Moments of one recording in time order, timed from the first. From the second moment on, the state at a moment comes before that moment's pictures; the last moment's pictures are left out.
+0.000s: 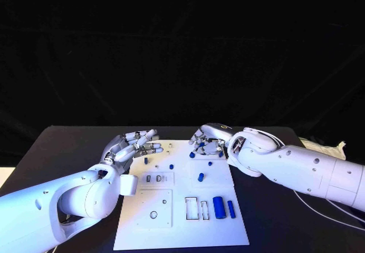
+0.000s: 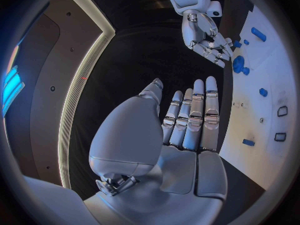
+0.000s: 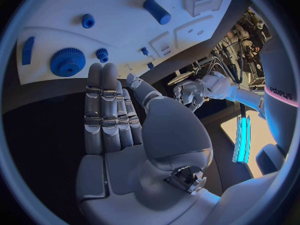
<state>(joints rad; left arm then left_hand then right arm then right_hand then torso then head) 1.14 -0.88 -0.04 1.72 0.09 -0.45 0.50 1.41 -0.06 0.11 0.22 0.13 0.93 0.22 0.11 0.07 0.99 0.17 0.10 0.07 1.11 0.12 0.18 0.14 0.17 1.04 0.23 0.23 0.11 1.13 -0.74 0.09 1.40 -1.52 -0.26 0.02 1.26 -0.01 0.25 -0.22 0.19 1.04 0.15 0.07 0.07 1.22 0.08 0.07 0.07 1.47 0.00 0.37 0.28 0.18 1.27 0.08 0.43 0.19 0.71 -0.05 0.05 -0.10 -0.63</state>
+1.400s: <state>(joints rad) 1.16 -0.91 -0.03 1.77 0.11 -0.42 0.49 1.41 -0.06 0.12 0.21 0.13 0.93 0.22 0.10 0.07 0.99 0.17 0.10 0.07 1.11 0.12 0.17 0.14 0.17 1.04 0.23 0.23 0.11 1.14 -0.69 0.10 1.38 -1.83 -0.15 -0.15 1.28 -0.06 0.36 -0.09 0.15 1.06 0.14 0.07 0.07 1.15 0.08 0.07 0.07 1.46 0.00 1.08 0.92 0.18 1.26 0.08 0.75 0.39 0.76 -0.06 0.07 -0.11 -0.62</state>
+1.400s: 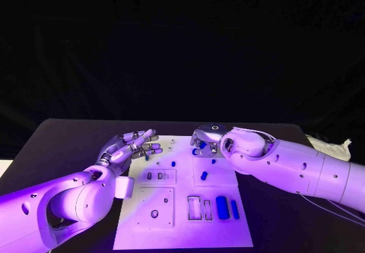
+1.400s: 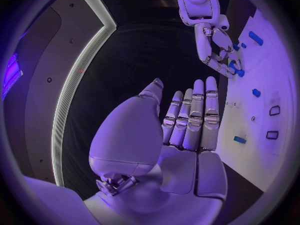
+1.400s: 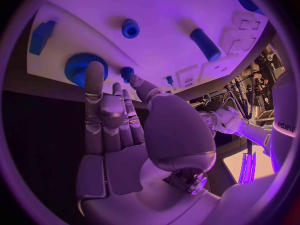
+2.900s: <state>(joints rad) 1.16 -0.92 -0.03 1.76 0.11 -0.40 0.48 1.42 -0.04 0.12 0.18 0.13 0.94 0.22 0.09 0.07 0.99 0.17 0.09 0.07 1.11 0.12 0.15 0.15 0.17 1.04 0.23 0.22 0.10 1.14 -0.64 0.12 1.37 -1.78 -0.34 -0.15 1.34 -0.05 0.48 -0.06 0.05 1.15 0.13 0.09 0.08 1.25 0.06 0.07 0.07 1.47 -0.02 1.23 1.07 0.14 1.33 0.08 1.09 0.78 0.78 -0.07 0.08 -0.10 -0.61</state>
